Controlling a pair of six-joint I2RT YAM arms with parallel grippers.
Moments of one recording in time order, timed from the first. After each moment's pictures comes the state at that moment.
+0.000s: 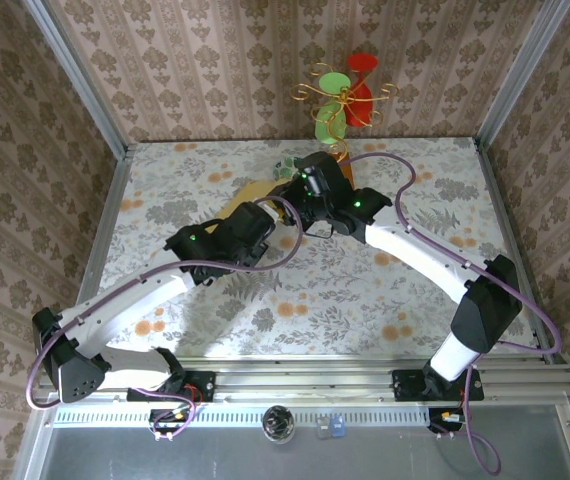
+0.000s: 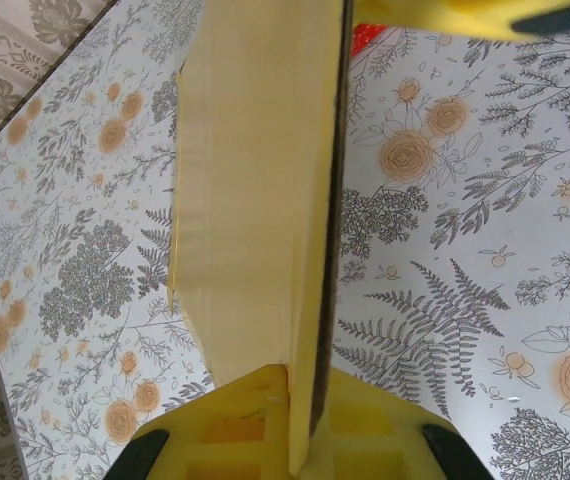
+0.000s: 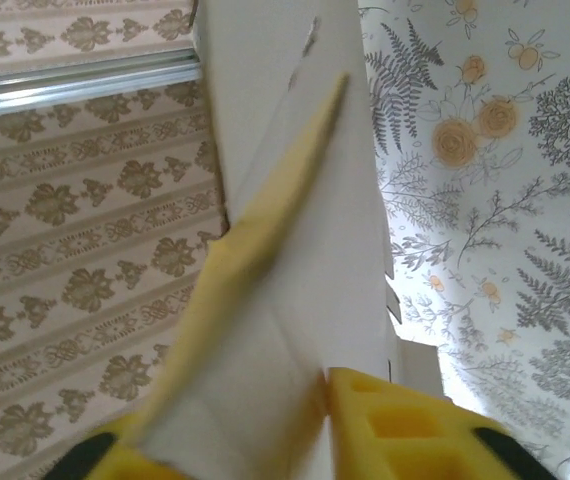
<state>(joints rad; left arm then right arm) -0.93 1.27 1.25 -0.94 -0.47 -0.02 0.71 1.64 1.50 -0.43 -0.17 1.55</state>
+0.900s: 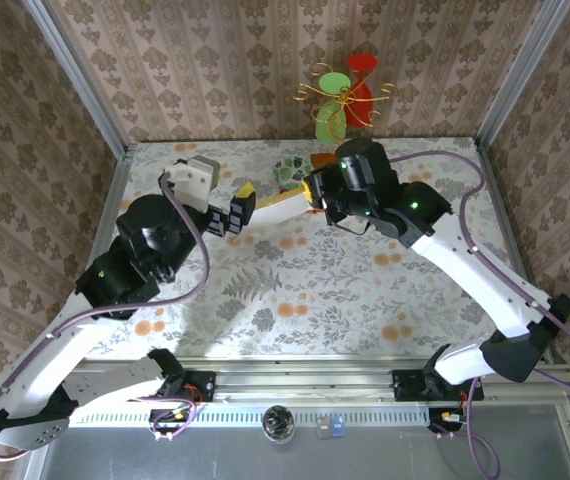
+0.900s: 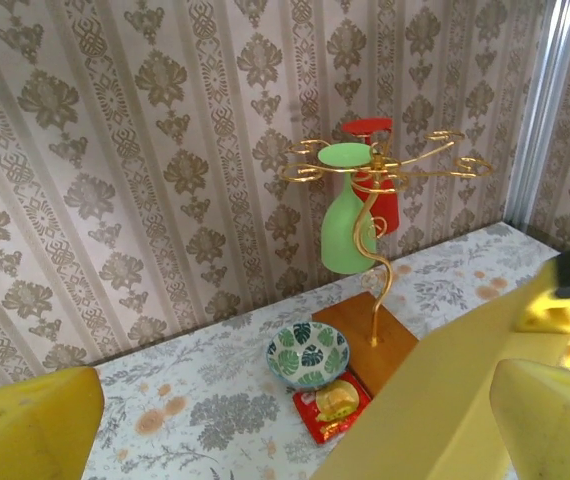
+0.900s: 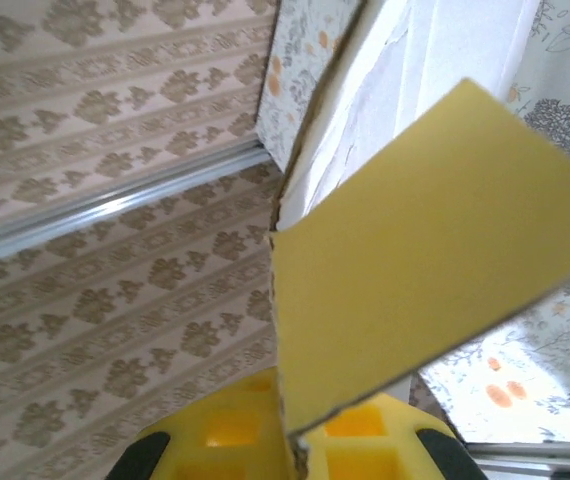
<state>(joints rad) -0.88 0.94 1.29 -0.44 -0.41 0.04 0.71 1.43 1.67 -0.78 0.04 1.78</state>
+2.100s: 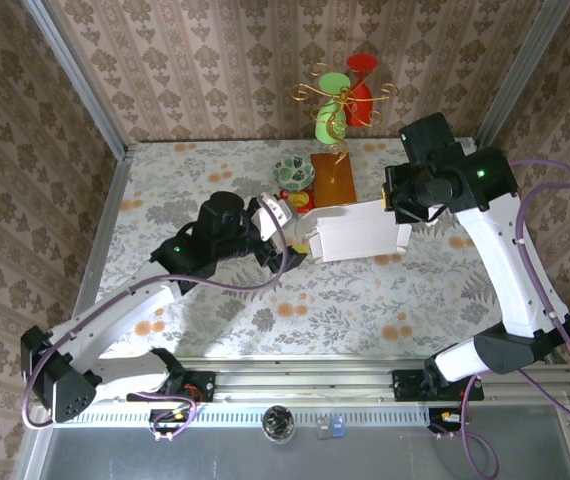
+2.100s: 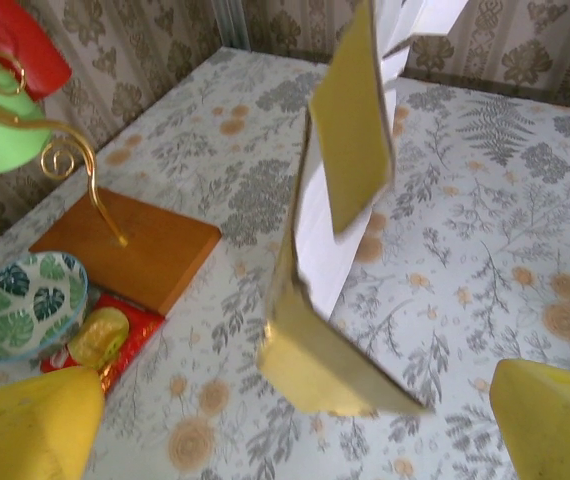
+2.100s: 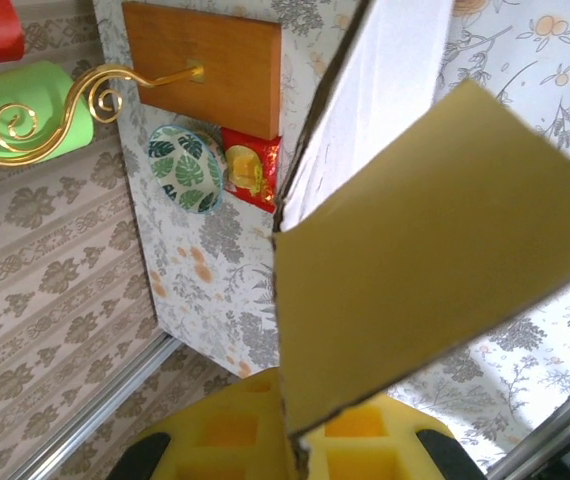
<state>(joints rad) -0.81 1.17 1.05 -0.30 0.26 0.24 0.39 1.46 1.96 -1.48 0.00 1.85</state>
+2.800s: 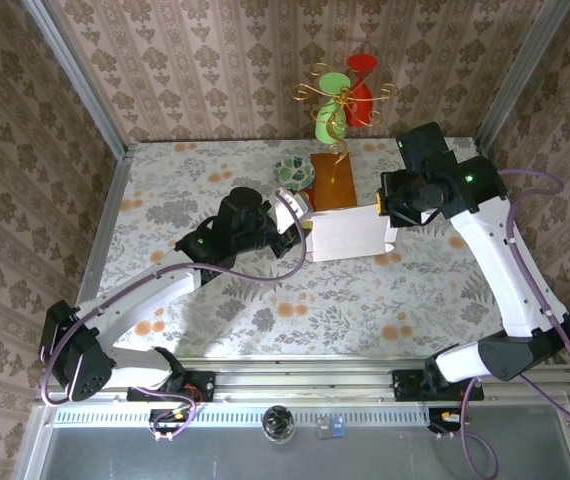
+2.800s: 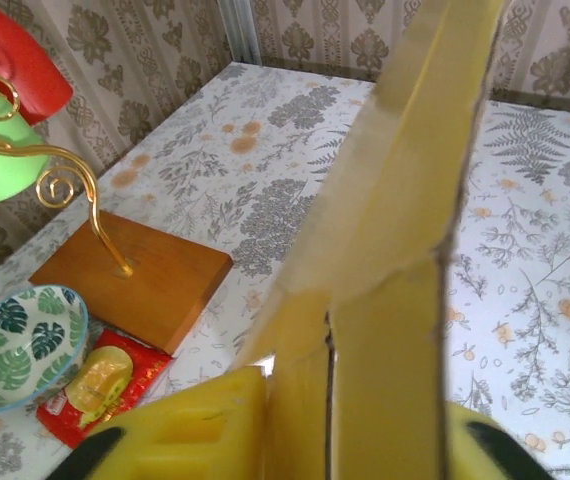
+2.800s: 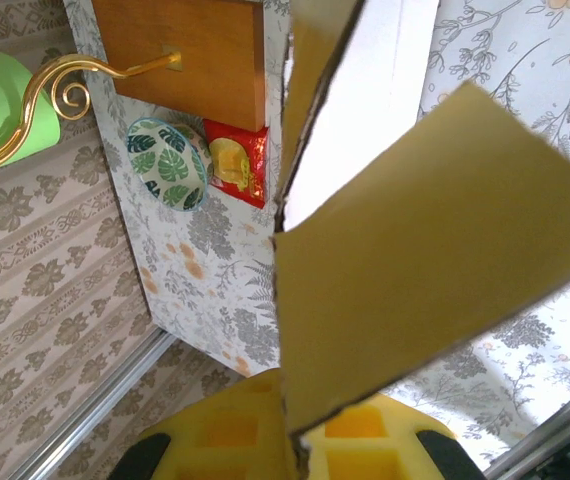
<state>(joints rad) -0.83 1.30 1.05 -0.15 0.23 0.23 0.36 1.41 1.77 -1.32 -0.06 1.85</state>
